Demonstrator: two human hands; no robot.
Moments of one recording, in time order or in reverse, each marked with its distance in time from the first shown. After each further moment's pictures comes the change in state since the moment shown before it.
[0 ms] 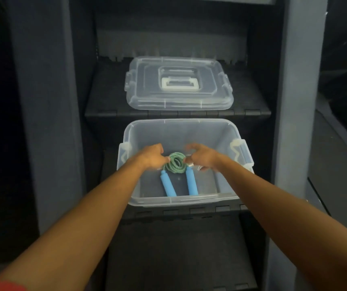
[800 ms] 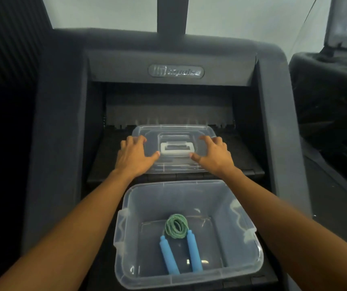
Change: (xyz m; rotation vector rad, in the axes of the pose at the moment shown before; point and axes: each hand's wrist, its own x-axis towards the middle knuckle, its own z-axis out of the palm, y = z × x) left_hand 0.026 0.034 -0.141 0.080 0.665 0.160; right_hand 0.011 -0.080 -0.123 -0.328 0.641 -0.310
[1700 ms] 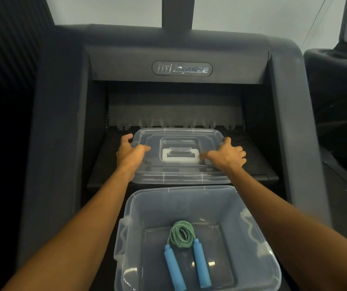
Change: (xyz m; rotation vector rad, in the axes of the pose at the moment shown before) left_hand 0.033 -0.017 0.014 -0.883 0.089 -0.436; right_hand 0.039 0.004 0.014 0.124 0.045 0.416
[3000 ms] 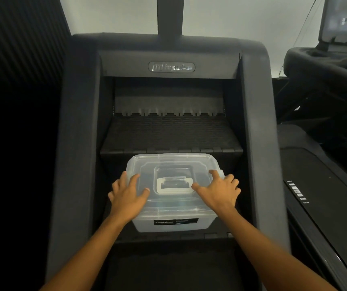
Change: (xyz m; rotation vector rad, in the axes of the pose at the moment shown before) left_hand -0.239 -0.088 -0.049 0.822 -0.121 0.206; right_hand -0.205 0.131 -0.015 -0.177 0.000 -0.145
